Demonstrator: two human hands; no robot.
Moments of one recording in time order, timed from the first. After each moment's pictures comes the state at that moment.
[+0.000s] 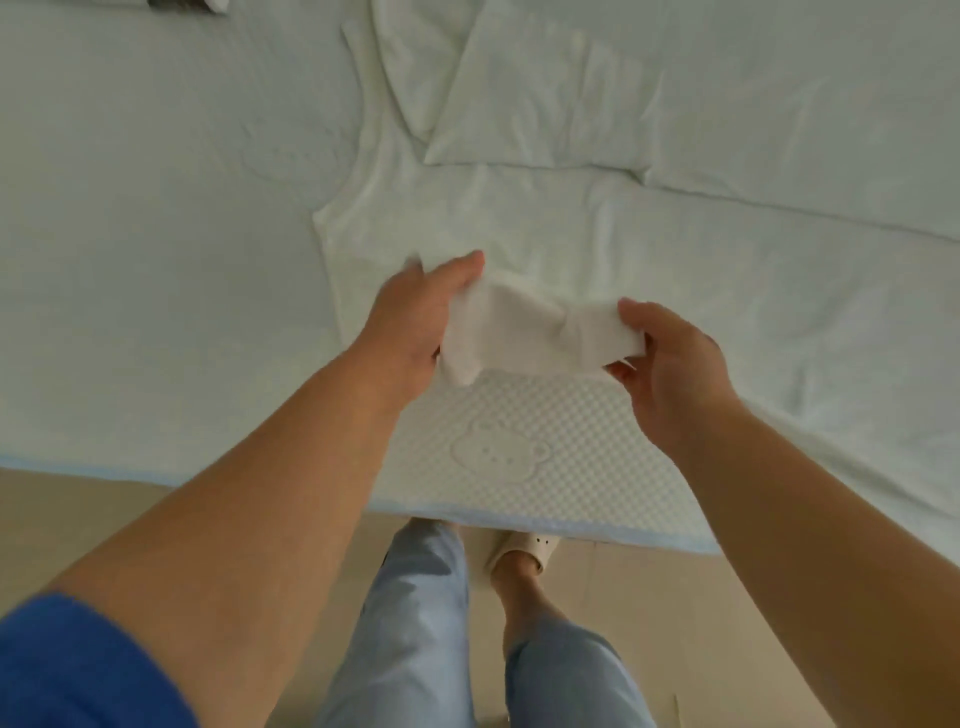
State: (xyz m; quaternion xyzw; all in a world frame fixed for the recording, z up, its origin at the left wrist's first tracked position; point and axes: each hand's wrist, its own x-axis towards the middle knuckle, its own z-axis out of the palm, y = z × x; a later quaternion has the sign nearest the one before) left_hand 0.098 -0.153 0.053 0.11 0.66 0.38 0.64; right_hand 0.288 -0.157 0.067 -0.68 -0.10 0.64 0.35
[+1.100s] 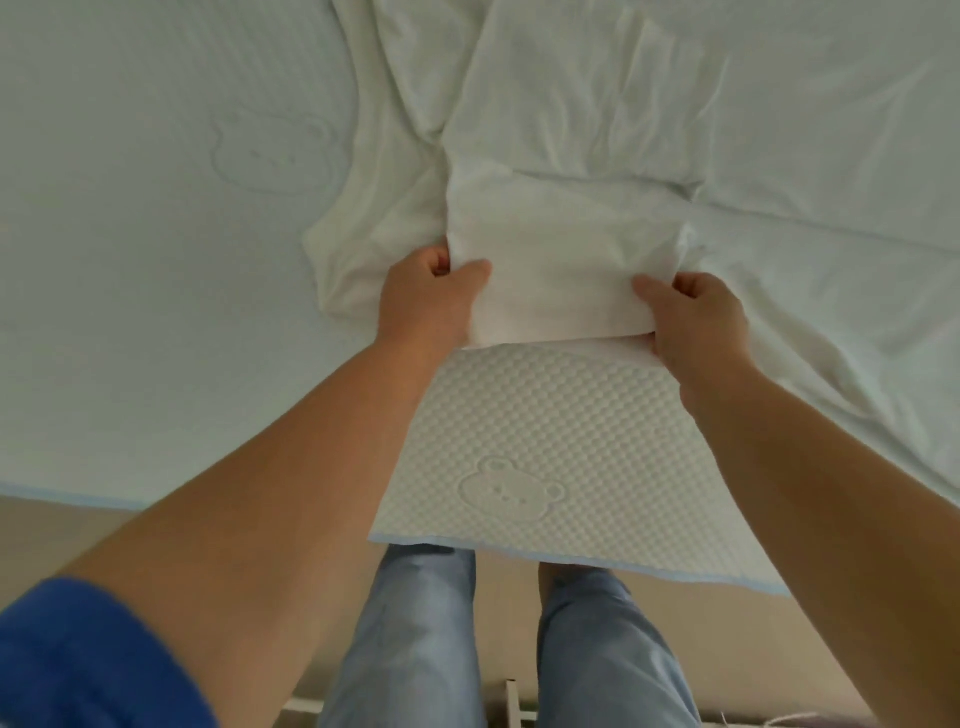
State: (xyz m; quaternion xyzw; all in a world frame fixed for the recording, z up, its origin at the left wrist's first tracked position) left_hand 0.086 -0.099 -0.007 0.25 0.79 0.23 0.51; right_hand 0.294 -0.082 -0.006 -0.82 -0.33 0.45 0.12
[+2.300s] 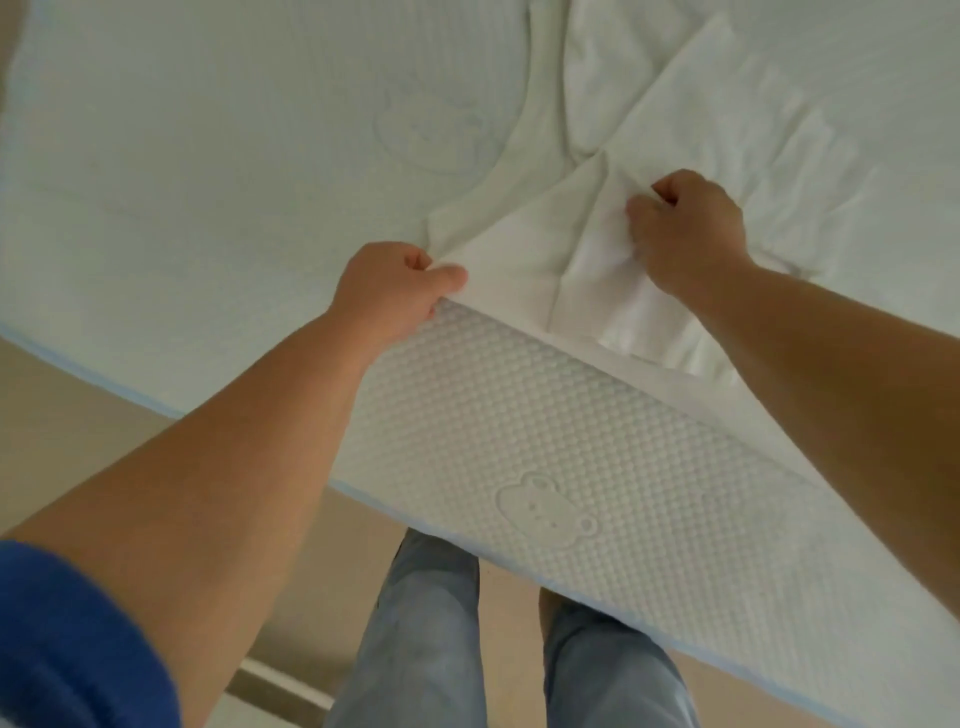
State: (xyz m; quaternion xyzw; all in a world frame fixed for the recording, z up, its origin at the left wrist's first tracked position) left_hand -0.021 -0.137 -0.001 0.25 0.85 0.15 0.44; right_hand 0.180 0.005 -0.005 -0.66 -0.65 0.37 -0.03
